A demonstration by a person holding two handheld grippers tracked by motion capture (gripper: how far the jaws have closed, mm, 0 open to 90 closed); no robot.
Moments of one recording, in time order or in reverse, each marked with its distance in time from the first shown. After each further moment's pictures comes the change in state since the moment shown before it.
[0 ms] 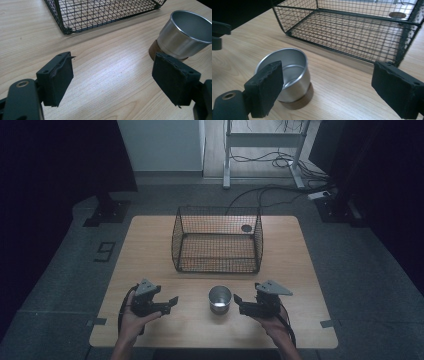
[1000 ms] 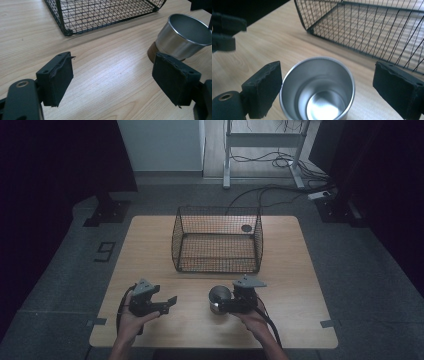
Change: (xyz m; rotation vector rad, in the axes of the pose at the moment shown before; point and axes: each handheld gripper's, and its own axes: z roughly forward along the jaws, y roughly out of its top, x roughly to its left) left arm 0.003 0.001 -0.006 -0.015 -0.005 -0.010; right arm 0.034 0.008 0.050 0.057 0.106 -0.004
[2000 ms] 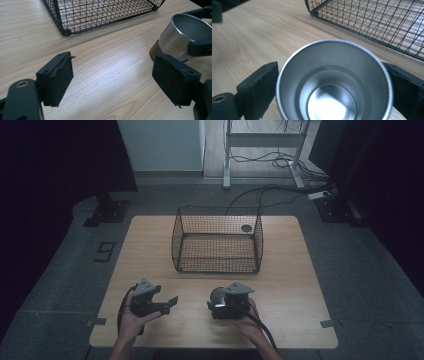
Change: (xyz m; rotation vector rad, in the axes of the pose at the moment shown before) left arm -0.002 0.000 0.003 0.007 -0.007 0.008; right arm 0.013 -0.020 0.024 0.070 -0.016 -0.088
